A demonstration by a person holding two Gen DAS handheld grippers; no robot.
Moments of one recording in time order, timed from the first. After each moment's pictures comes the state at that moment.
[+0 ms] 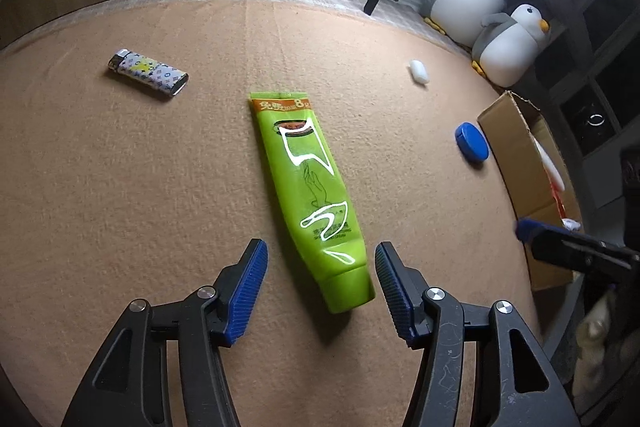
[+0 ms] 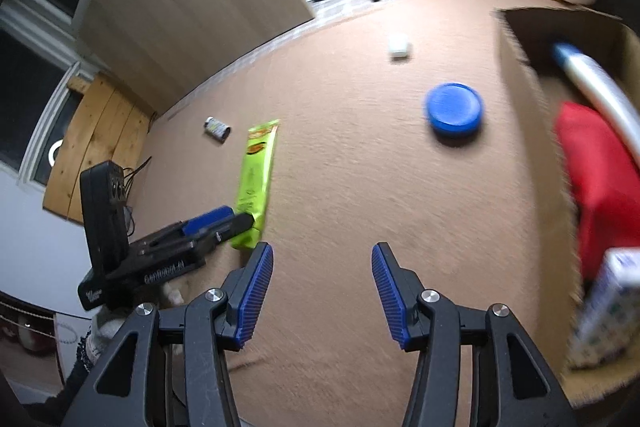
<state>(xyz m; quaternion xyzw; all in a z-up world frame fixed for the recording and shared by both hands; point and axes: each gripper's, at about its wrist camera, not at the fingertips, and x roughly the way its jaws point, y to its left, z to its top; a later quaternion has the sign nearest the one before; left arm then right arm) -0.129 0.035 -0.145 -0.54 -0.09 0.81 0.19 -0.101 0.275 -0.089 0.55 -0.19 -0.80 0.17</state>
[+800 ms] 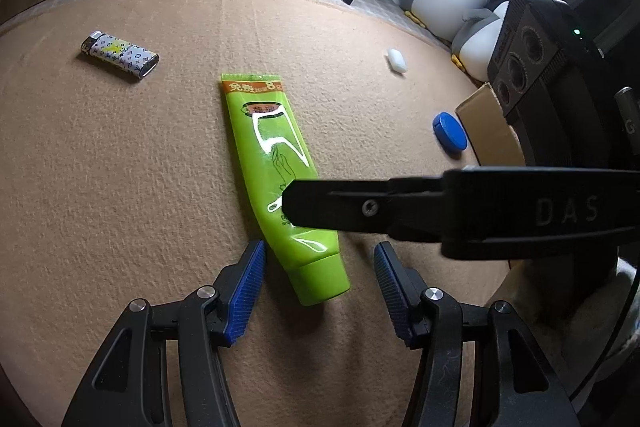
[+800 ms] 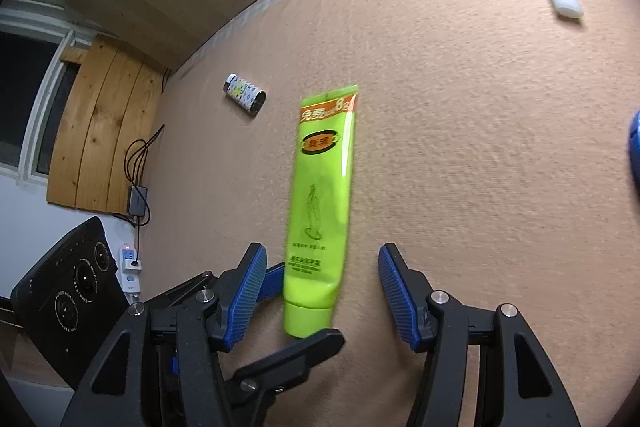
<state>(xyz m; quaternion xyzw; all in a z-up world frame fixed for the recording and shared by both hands) -0.123 0.042 -0.153 -0.55 -0.11 0.80 0.23 -0.186 0.182 -0.153 0.62 -0.20 -0.71 0.25</state>
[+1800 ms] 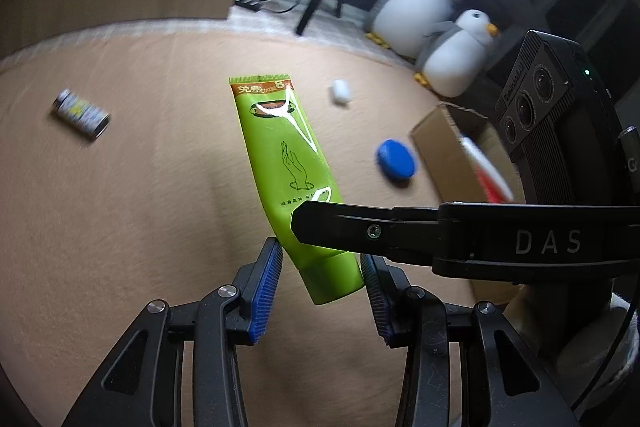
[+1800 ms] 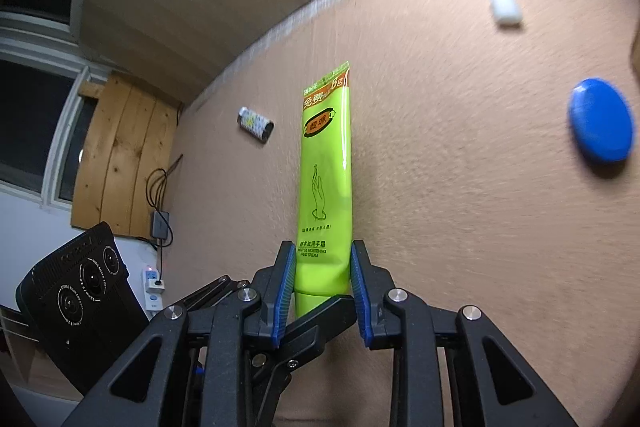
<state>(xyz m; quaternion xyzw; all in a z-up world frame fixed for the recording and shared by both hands) -0.120 0.096 -0.107 -0.50 -0.10 0.82 0.25 -0.164 0.230 -0.118 0.58 -0.26 -0.74 0.23</state>
